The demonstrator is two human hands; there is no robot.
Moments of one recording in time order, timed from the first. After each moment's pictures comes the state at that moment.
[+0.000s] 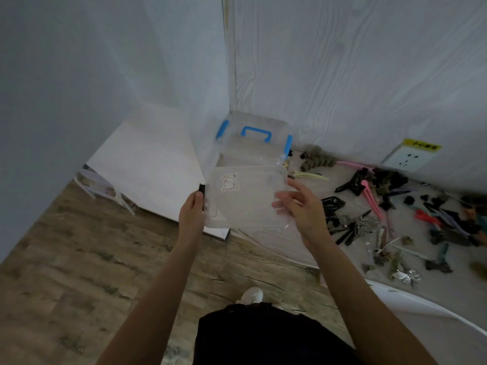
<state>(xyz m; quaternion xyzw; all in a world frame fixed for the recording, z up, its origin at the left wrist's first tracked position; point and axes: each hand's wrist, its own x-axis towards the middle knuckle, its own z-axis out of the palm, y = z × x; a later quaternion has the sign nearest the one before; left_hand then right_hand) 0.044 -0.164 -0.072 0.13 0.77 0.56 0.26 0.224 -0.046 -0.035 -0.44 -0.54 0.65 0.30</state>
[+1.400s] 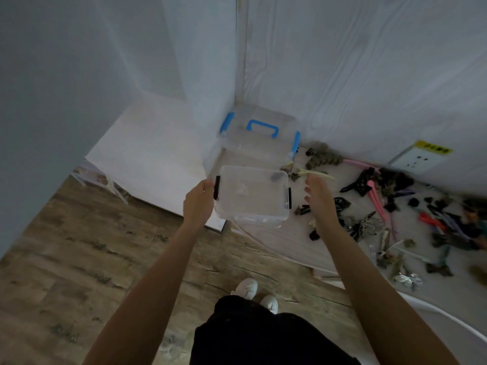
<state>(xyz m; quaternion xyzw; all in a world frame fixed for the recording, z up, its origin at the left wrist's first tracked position) 0.010 -0.133 -0.087 0.24 0.87 0.35 0.25 0.208 0.006 -0.077 -0.58 -0.54 0.55 0.25</state>
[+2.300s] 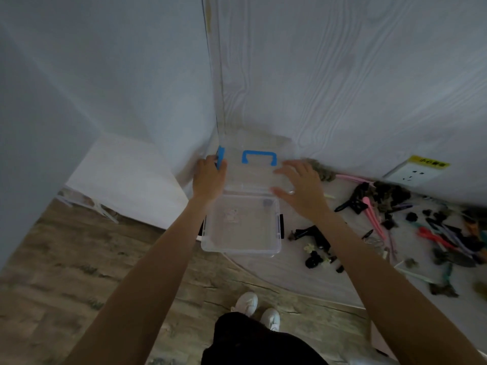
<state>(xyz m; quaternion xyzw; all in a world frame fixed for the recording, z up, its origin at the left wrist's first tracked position) -0.030 0.003 -0.084 0.33 0.86 0.33 0.20 0.180 0.090 -0.083 -0.36 -0.90 0.18 0.17</state>
